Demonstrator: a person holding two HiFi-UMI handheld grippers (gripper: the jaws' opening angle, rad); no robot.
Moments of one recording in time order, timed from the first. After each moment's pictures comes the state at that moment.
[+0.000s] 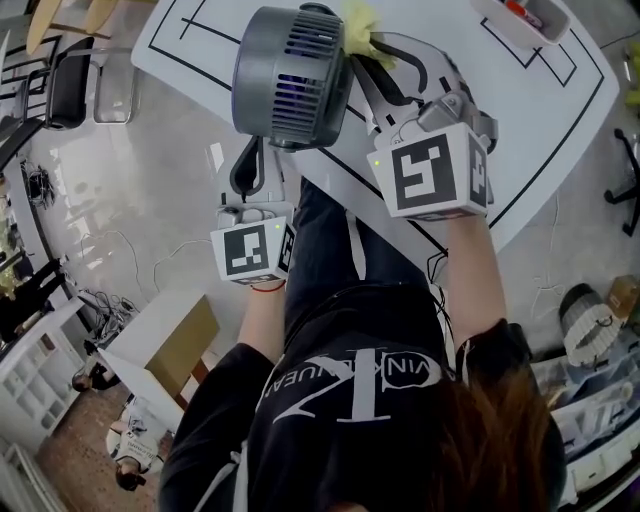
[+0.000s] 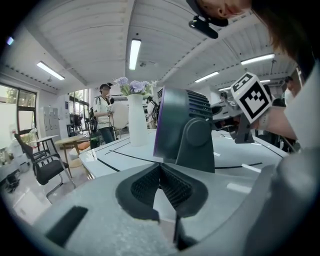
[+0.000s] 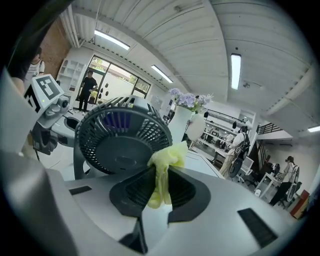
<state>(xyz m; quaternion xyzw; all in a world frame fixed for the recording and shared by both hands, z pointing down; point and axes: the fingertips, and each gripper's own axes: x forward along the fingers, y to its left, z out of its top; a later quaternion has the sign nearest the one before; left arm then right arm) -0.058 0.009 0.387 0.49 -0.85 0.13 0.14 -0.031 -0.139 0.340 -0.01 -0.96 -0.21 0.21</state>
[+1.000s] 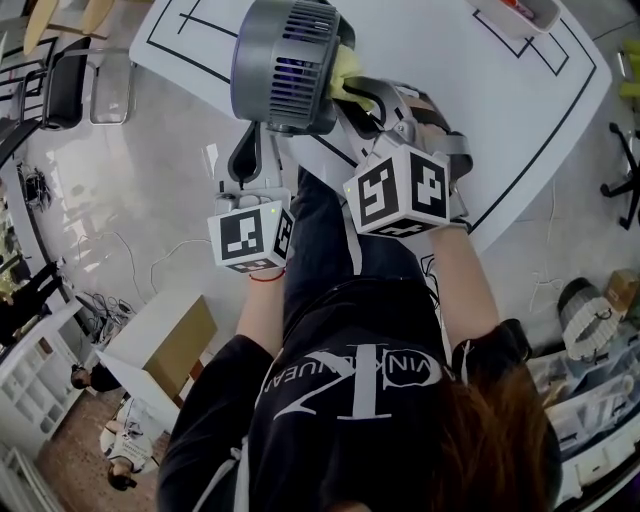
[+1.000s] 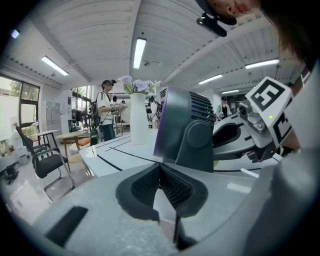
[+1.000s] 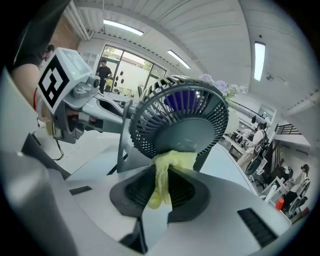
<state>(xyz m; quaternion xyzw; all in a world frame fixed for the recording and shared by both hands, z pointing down) -0.058 0.010 0.389 0.48 -0.86 0.11 0.16 -0.007 -0.073 0.394 -0.08 -0.92 -0.23 0.29</state>
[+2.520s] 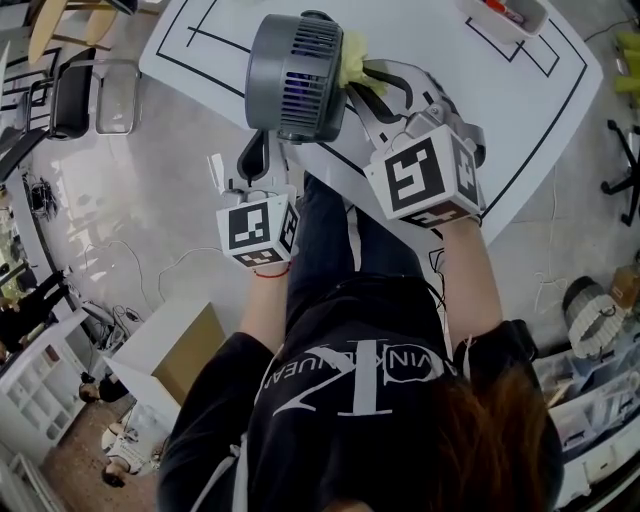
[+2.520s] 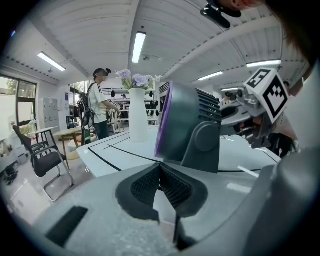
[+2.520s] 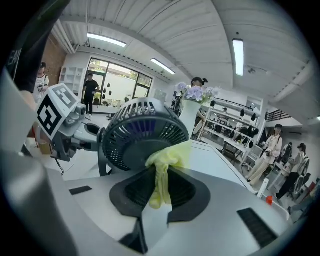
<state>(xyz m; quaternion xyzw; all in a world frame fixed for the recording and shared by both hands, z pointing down) -0.064 0.004 0.390 0.49 -0.85 0.12 0.18 -0.013 -0.110 0.345 -0.04 -0.95 -0.17 0.26</state>
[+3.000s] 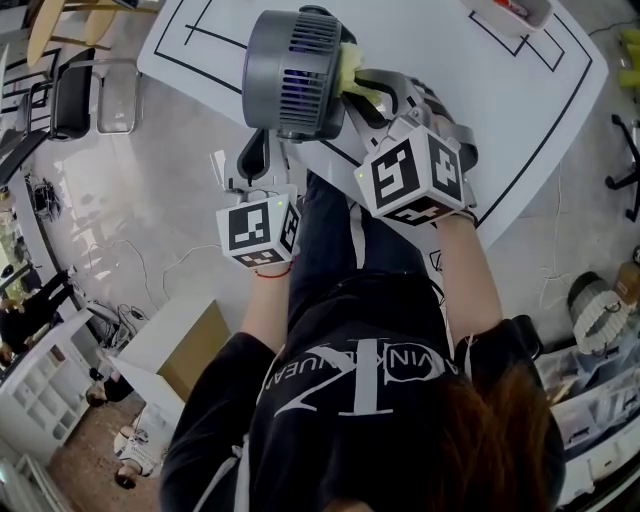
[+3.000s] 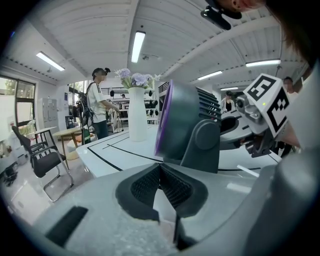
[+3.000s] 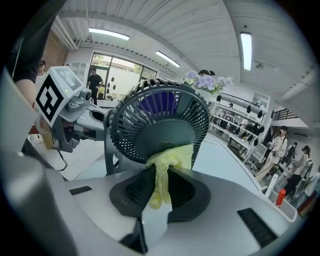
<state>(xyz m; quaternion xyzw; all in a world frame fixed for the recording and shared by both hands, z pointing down) -0.065 0.005 0.392 0.49 -0.84 0.12 0.19 -0.013 -0.091 0.380 -0.07 -0.94 -0.17 0.29</state>
